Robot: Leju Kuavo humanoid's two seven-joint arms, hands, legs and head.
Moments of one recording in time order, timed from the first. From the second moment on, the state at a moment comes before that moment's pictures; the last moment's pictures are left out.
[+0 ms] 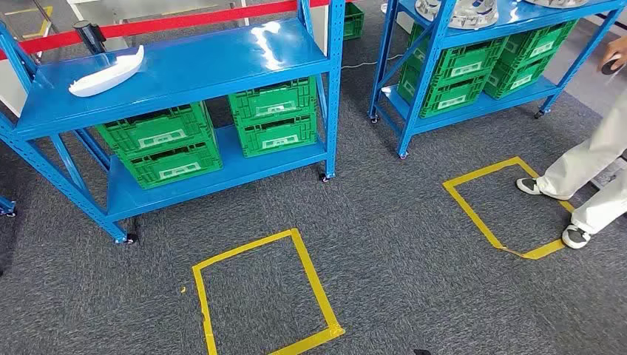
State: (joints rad) left arm 0.15 0.01 0.02 -0.36 0.00 -0.11 0.00; right arm 0.16 0.00 -0.01 -0.45 0.00 0.00 0.00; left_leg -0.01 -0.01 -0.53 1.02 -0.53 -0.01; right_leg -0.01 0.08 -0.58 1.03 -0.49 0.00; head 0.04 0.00
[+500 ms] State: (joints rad) left arm 0.15 0.01 0.02 -0.39 0.00 -0.11 0.00; right arm 0.16 0.00 -0.01 -0.43 0.00 0.00 0.00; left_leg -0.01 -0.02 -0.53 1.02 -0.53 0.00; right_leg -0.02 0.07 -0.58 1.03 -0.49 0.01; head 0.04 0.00
